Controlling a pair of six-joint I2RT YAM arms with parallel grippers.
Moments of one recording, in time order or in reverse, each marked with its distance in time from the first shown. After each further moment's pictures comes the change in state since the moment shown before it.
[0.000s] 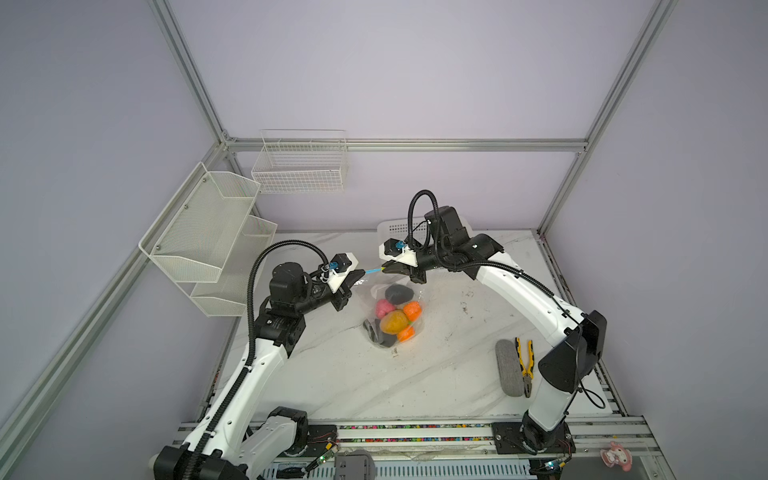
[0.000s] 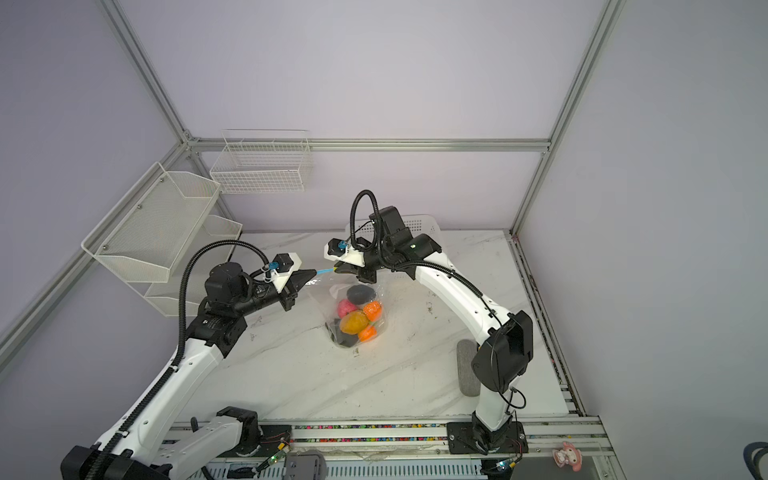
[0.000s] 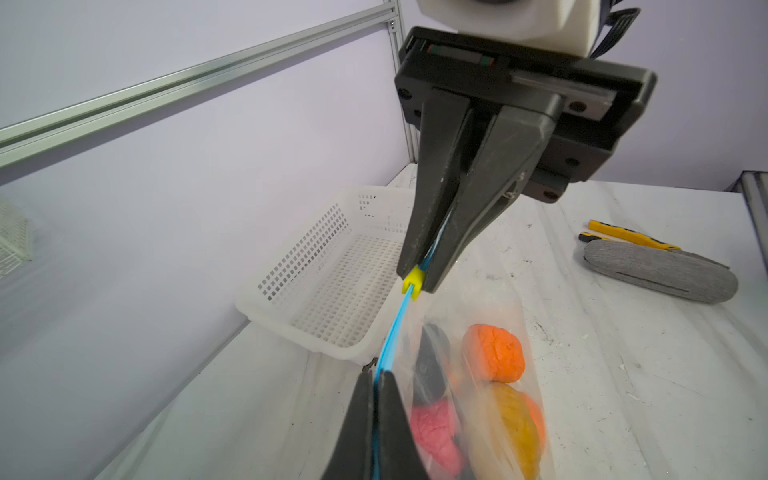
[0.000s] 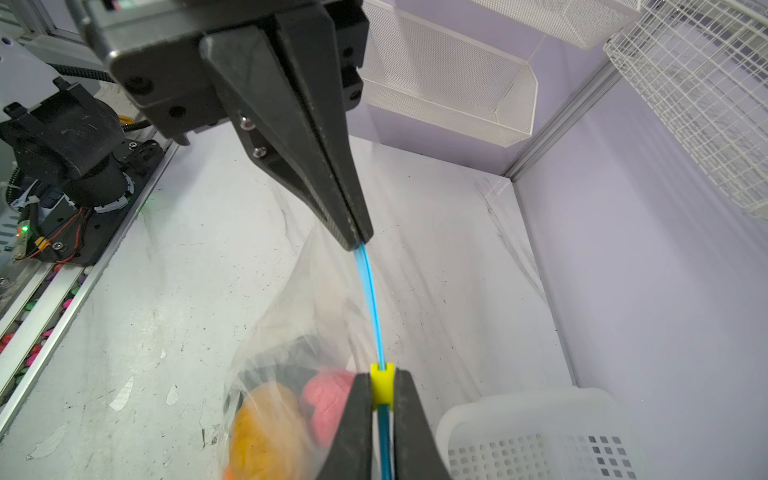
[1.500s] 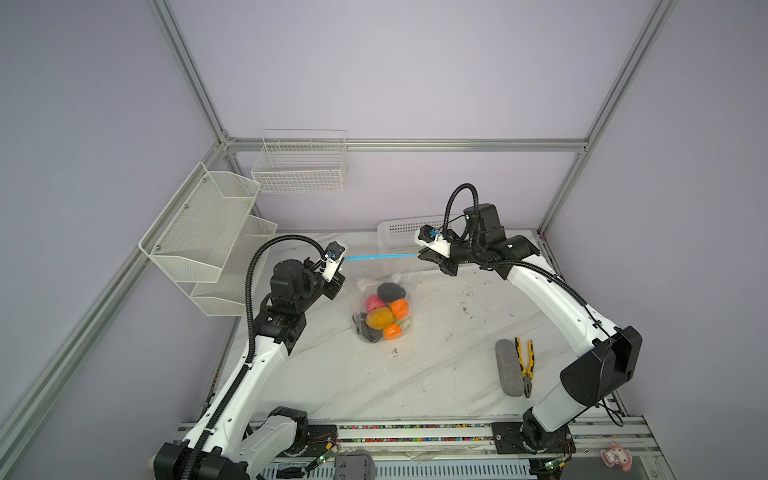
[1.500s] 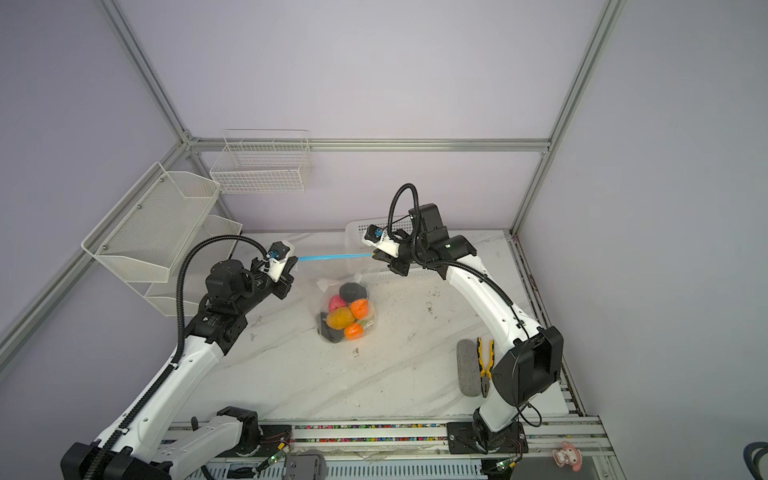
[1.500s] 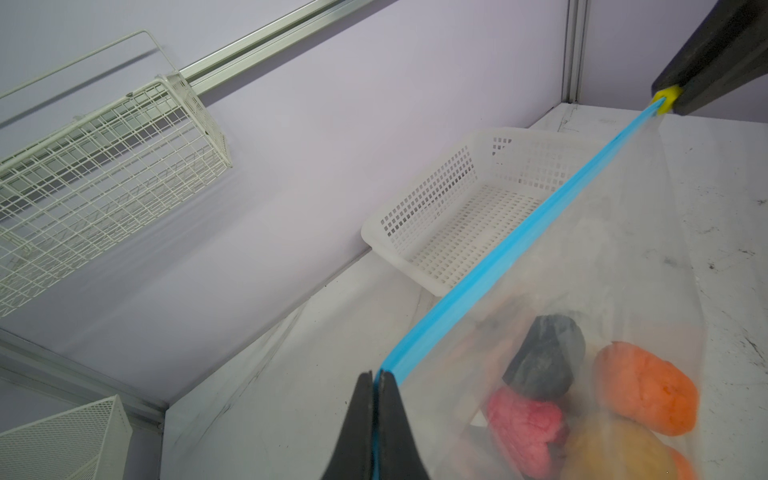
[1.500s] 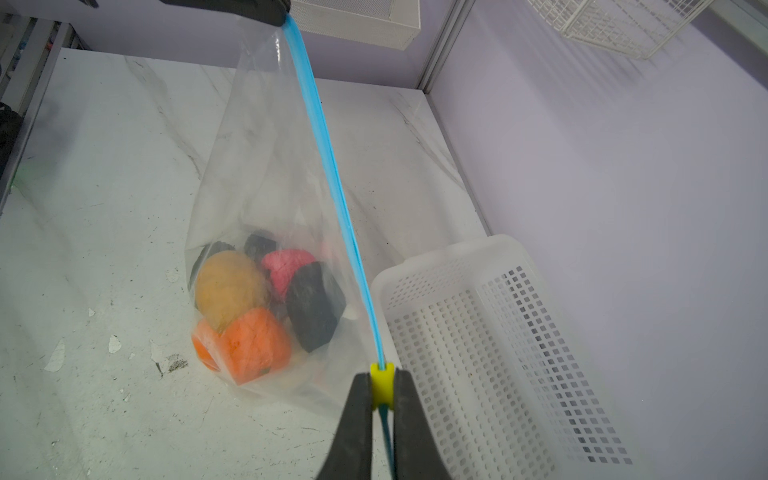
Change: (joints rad) left arm -0.006 0.024 0.028 -0.013 -0.405 0.018; right arm -0.188 -0.154 -0.169 0.024 0.112 0.049
